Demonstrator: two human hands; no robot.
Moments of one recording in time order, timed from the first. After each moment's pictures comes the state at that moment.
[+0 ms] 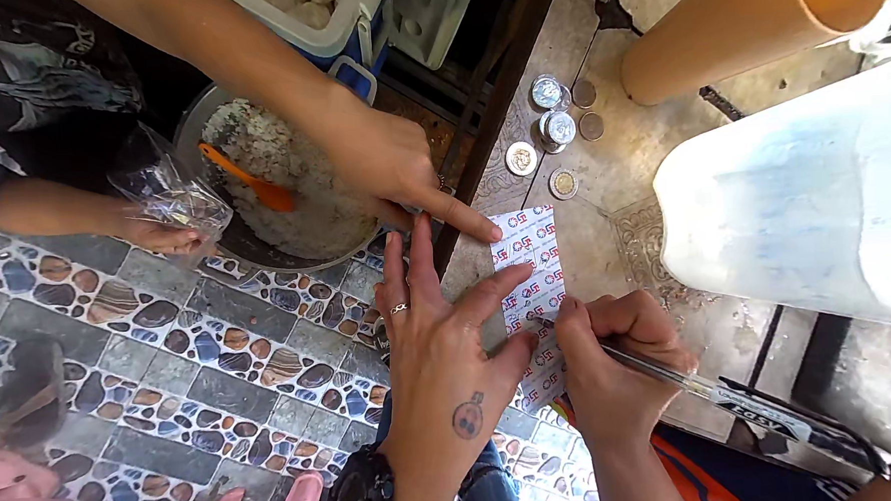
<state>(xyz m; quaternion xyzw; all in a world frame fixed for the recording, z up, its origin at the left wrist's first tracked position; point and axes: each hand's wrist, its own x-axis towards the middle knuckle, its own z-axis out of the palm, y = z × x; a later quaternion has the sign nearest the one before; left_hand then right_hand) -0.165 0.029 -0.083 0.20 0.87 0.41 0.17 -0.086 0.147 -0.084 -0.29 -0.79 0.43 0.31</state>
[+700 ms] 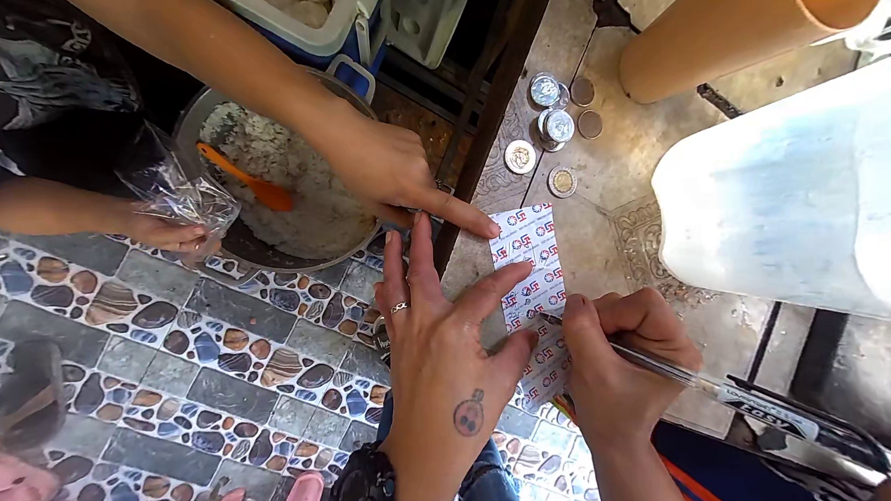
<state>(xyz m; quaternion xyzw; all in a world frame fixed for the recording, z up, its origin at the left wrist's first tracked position) -0.165 0.029 -0.082 0.19 0.88 0.41 0.18 -0.086 0.148 -0.083 -0.29 -0.78 0.44 0.33</state>
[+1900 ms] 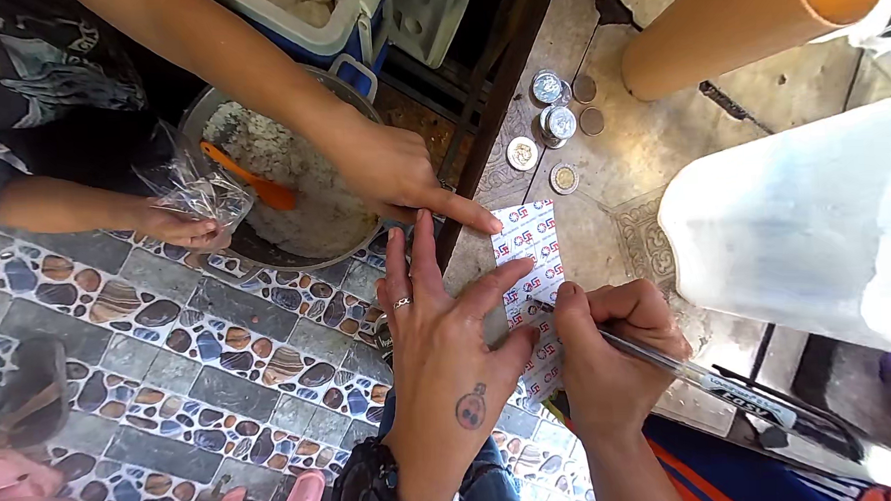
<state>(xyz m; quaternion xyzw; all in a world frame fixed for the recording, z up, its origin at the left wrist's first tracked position) -0.165 0.029 -0.082 0.19 0.87 0.40 0.18 -0.092 0.144 -0.082 -0.32 -0.79 0.43 0.31</state>
